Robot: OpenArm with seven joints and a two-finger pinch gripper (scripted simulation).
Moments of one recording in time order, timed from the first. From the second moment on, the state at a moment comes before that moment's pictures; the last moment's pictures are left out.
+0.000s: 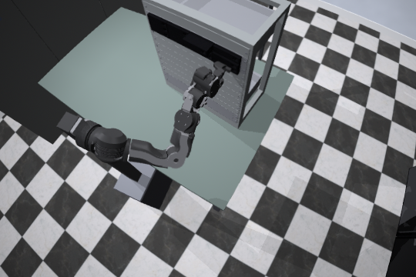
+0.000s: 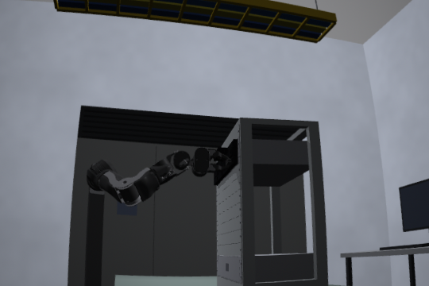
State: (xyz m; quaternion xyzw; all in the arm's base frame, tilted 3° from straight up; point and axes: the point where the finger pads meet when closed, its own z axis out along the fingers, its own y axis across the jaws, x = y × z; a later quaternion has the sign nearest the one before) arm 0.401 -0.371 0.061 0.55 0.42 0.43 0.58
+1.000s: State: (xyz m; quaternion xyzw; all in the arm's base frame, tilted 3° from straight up) arm 0.404 -0.371 0.061 0.55 0.43 0.42 0.58
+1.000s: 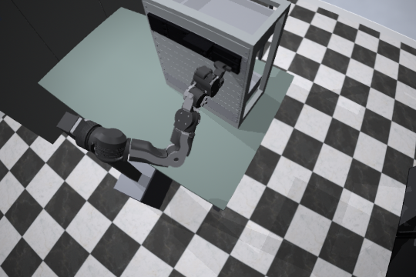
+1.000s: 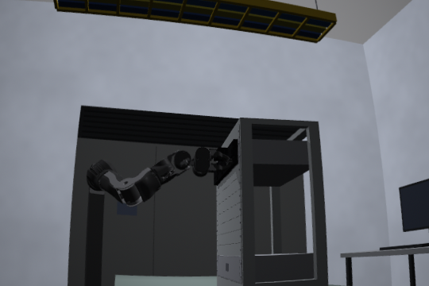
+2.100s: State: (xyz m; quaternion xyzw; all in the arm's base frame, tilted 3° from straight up) arm 0.361 -0.351 0.057 0.54 0.43 0.43 0.58
